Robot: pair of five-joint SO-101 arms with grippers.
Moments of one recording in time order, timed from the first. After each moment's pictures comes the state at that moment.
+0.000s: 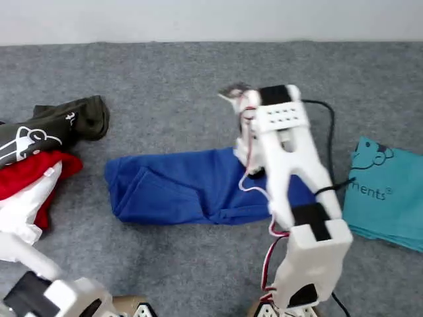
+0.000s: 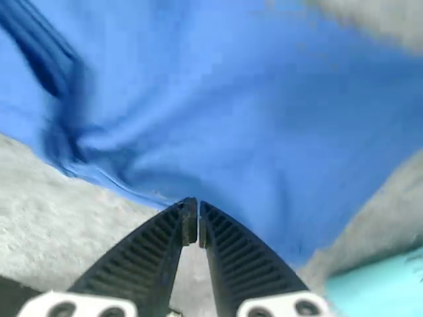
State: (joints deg) left arm -58.9 -7.9 -17.2 99.2 -30.1; right arm -12.4 18.5 -14.6 100.5 19.4
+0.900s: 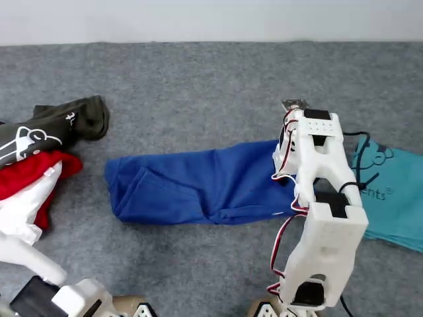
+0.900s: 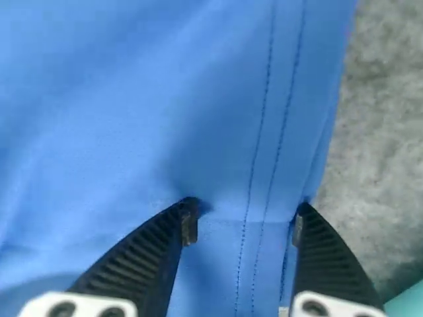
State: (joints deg) left arm -58.8 -10.9 -15.5 99.3 -36.3; right arm 2.3 30.4 -4.3 77.2 8.3
